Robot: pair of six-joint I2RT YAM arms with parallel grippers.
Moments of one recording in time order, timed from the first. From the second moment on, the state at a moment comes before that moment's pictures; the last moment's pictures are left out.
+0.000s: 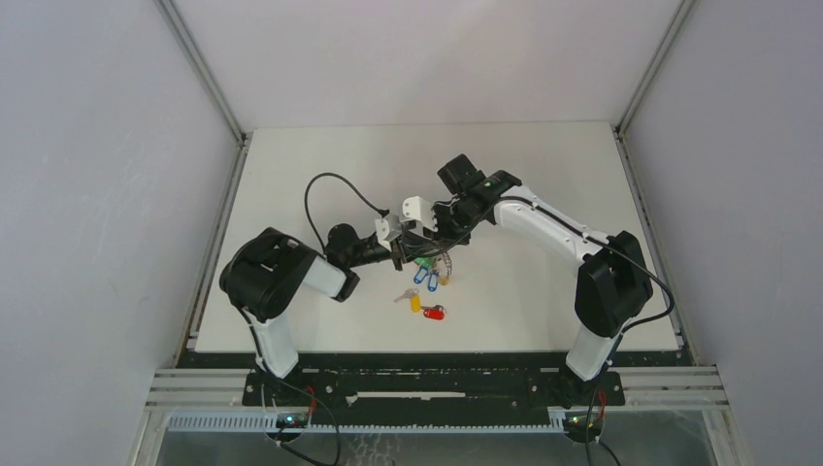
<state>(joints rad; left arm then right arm) -0.53 1.84 0.56 1.44 0.85 -0.11 0.66 1.74 1.48 -0.88 -0.43 -0.93</state>
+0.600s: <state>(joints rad) -0.54 1.84 0.57 1.42 0.83 -0.11 0.51 1.61 1.32 -0.73 -0.66 -0.89</state>
